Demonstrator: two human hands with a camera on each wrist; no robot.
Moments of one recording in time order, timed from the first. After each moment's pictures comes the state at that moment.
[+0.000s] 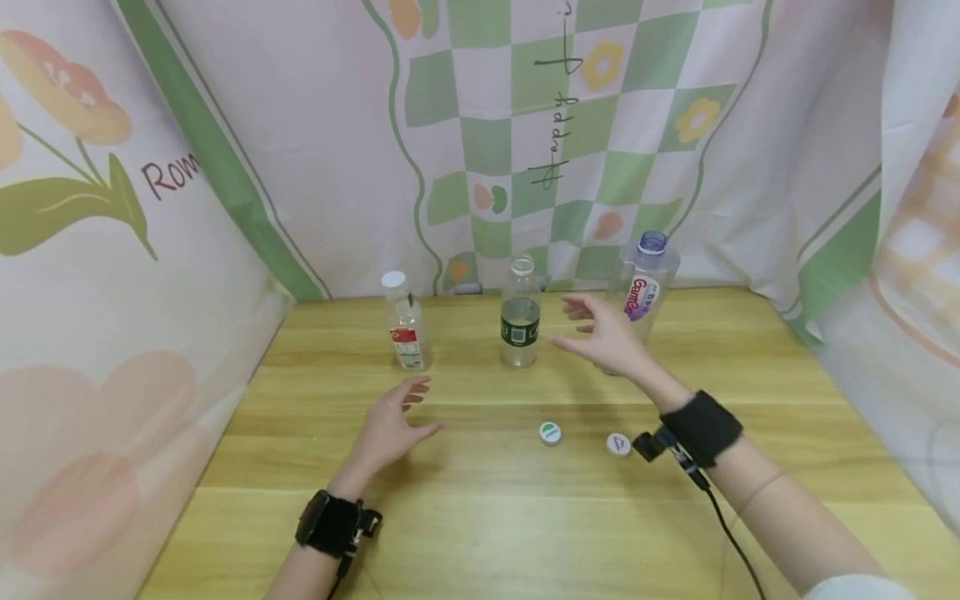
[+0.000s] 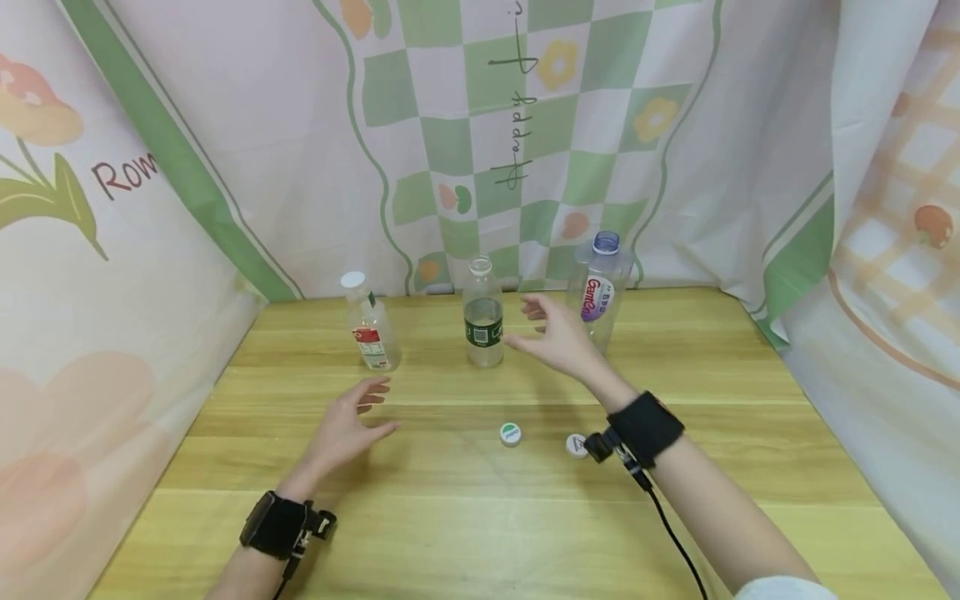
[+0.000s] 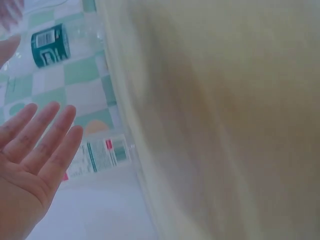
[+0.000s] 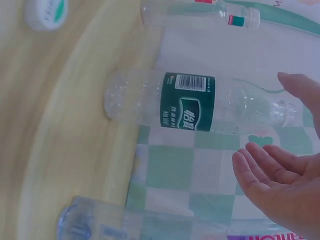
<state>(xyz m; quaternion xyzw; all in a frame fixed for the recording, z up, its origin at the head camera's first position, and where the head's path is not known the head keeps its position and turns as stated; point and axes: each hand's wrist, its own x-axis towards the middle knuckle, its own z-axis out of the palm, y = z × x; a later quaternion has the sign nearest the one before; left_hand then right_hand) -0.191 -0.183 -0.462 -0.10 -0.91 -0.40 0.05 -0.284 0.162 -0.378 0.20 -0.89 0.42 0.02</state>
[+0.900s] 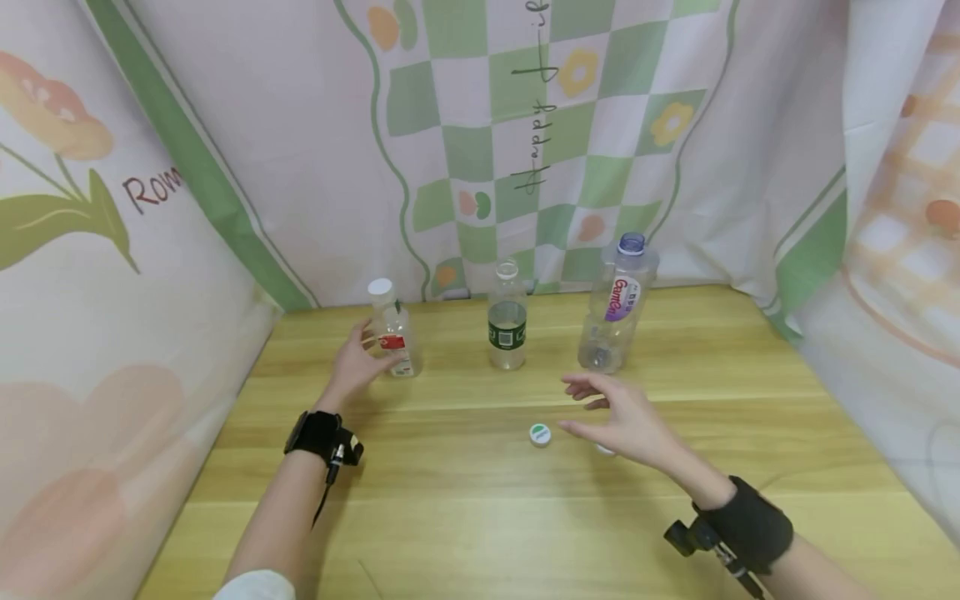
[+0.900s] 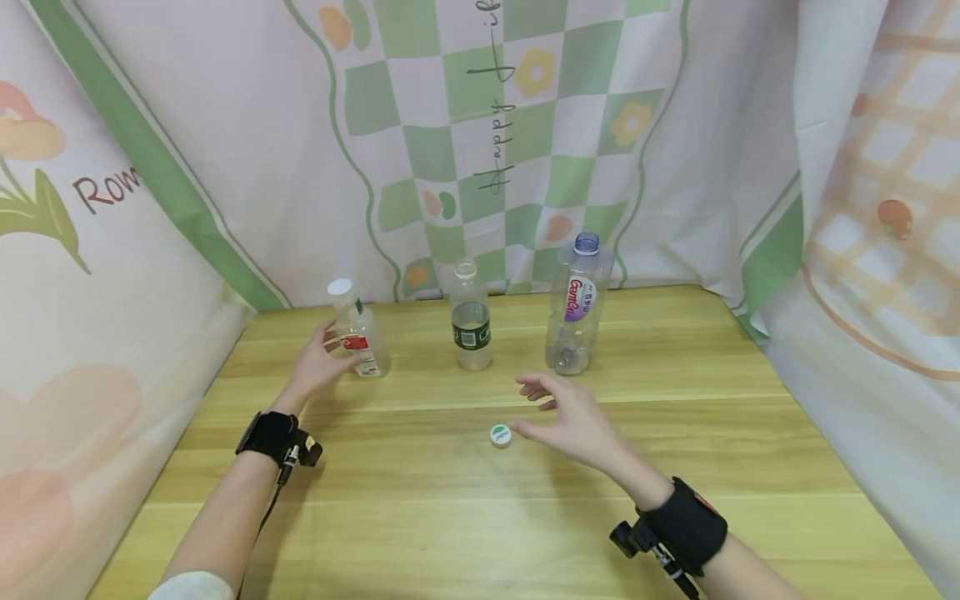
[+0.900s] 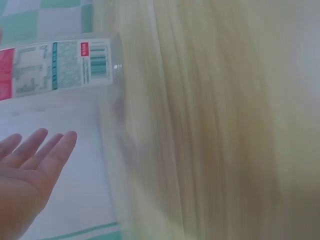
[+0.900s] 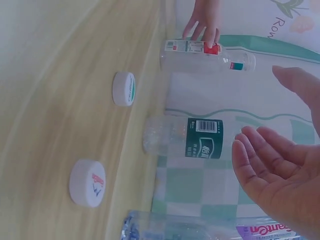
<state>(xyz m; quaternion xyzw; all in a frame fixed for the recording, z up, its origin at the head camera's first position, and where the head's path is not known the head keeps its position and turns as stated) -0.293 -0.239 -0.450 -0.01 -0.88 -0.47 0.02 -0.183 0.187 -0.409 0.25 -0.88 0.40 0.05</state>
